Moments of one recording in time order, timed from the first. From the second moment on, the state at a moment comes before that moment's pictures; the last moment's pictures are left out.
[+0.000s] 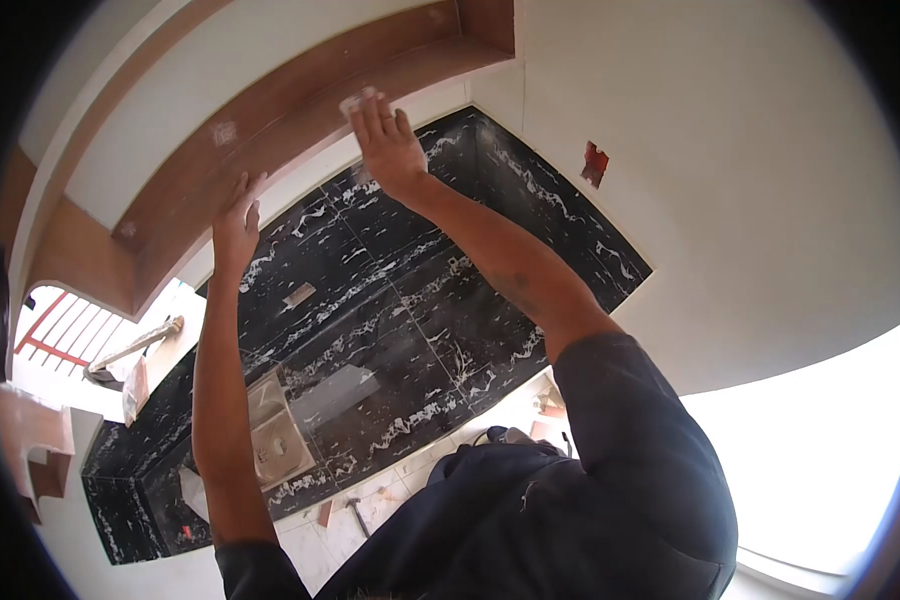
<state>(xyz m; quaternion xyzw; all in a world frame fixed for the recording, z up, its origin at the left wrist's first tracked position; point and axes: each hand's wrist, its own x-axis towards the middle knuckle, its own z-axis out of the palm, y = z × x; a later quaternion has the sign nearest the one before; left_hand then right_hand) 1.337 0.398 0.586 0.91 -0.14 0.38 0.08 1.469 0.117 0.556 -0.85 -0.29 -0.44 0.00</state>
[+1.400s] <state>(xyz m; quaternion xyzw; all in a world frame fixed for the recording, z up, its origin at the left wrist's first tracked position) 1.416 0.293 0.592 0.90 -0.21 0.37 0.06 1.195 -0.130 0.382 -0.87 -0.05 0.10 0.48</state>
